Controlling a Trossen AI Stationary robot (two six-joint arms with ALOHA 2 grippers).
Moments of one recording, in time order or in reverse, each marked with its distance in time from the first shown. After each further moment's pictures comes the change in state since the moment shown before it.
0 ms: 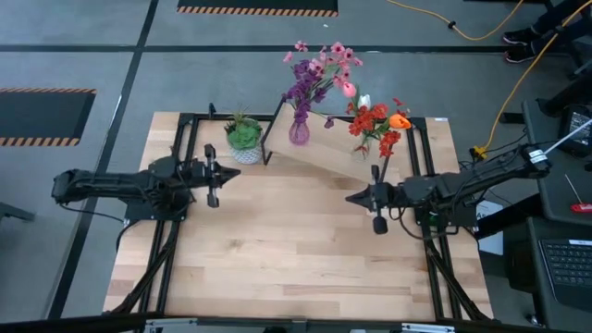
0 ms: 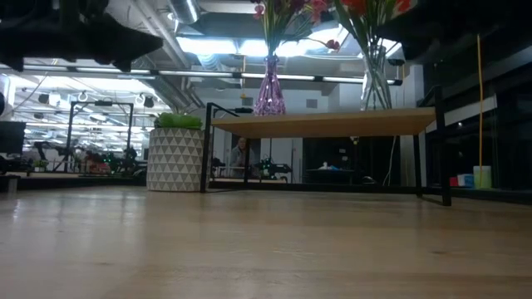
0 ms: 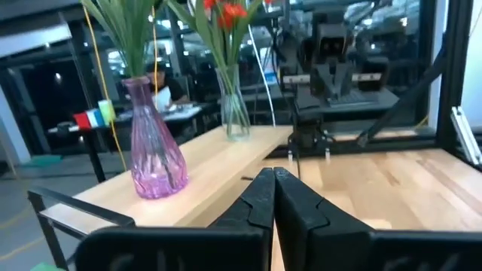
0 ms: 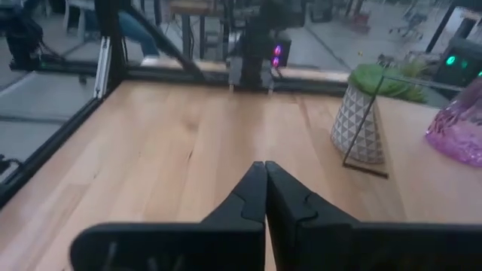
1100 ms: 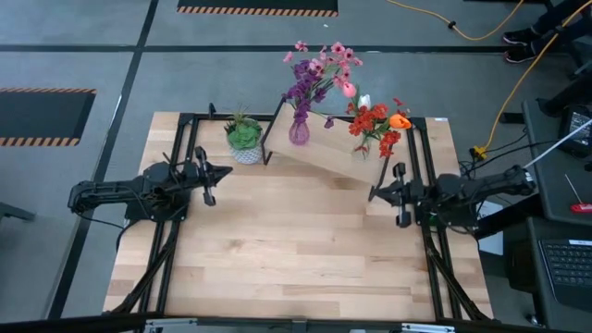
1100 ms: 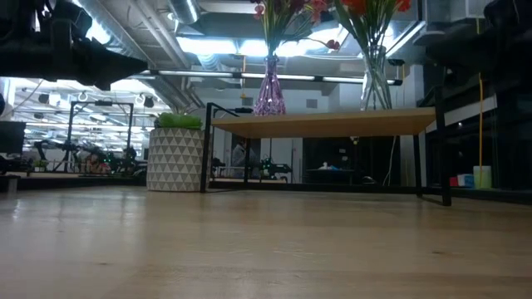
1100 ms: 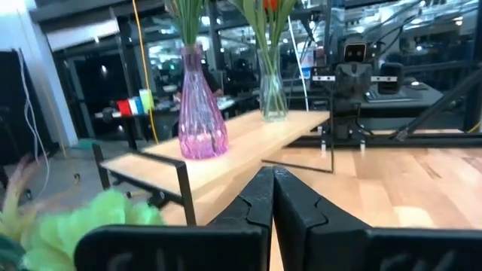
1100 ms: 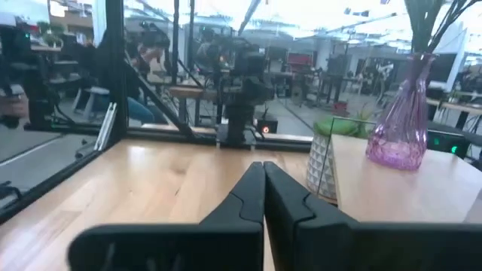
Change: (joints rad) left arm 0.002 -0.387 -0.128 -0.241 -0.134 -0.015; right arm -0.052 -0.744 -0.445 0.046 -0.053 -0.103
